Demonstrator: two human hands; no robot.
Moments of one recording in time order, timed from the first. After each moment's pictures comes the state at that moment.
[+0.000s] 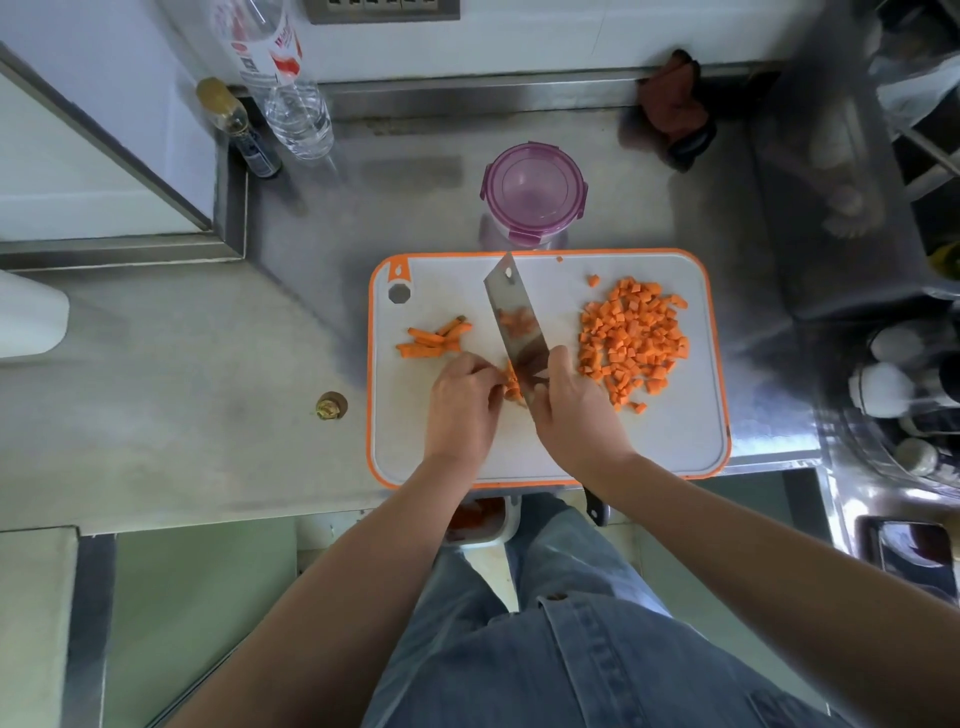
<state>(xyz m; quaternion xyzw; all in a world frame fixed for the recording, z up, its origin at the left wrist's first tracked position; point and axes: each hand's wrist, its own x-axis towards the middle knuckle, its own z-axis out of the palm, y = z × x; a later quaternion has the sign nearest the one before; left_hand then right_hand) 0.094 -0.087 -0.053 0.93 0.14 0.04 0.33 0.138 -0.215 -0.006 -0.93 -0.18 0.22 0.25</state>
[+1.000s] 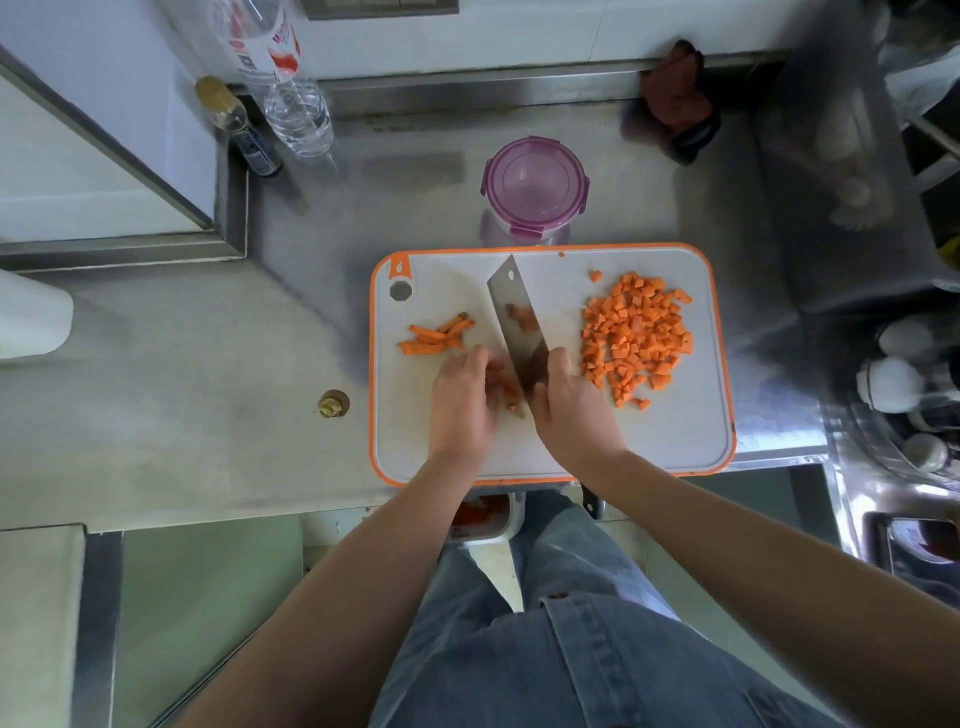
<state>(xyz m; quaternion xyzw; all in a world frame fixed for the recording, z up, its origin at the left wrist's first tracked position) 0.094 -0.089 -0.058 0.92 0.20 0.02 0.35 0.136 -0.213 -0.019 -0.93 -0.15 0.24 0.25</state>
